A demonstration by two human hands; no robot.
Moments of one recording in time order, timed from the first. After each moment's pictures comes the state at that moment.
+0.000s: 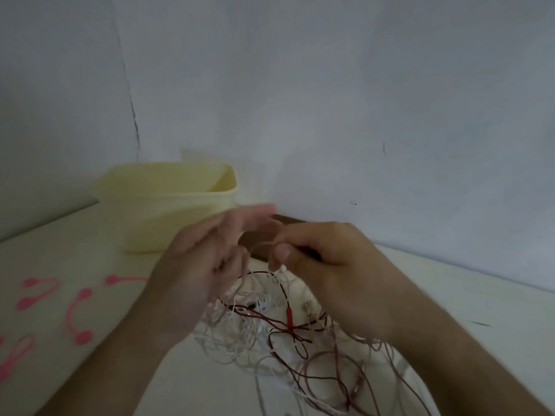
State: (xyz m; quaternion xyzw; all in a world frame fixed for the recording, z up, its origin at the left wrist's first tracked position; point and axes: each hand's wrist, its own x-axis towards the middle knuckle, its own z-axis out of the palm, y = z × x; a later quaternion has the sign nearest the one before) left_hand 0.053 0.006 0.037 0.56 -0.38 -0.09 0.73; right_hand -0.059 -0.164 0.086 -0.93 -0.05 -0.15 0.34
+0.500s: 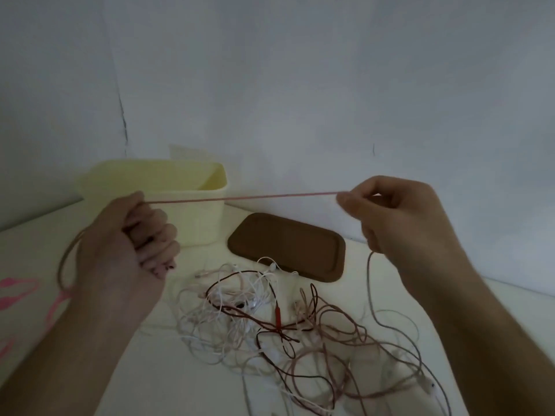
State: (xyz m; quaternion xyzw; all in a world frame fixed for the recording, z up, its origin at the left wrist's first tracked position) left_hand 0.099 0.035 0.041 0.38 -0.14 -0.16 0.90; right_hand -0.069 -0.218 0.106 -0.80 0.15 -0.33 0.48
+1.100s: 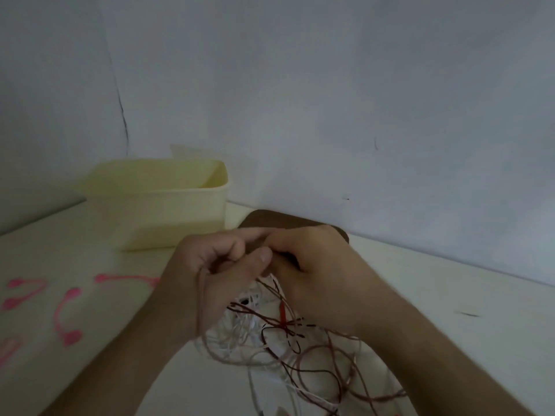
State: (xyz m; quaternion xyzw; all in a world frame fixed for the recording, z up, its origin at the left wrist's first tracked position) left_hand 0.047 -0.006 0.025 0.63 -0.42 -0.01 0.66; right_hand -0.046 -0.166 0.066 -0.95 -0.05 -0.17 0.24
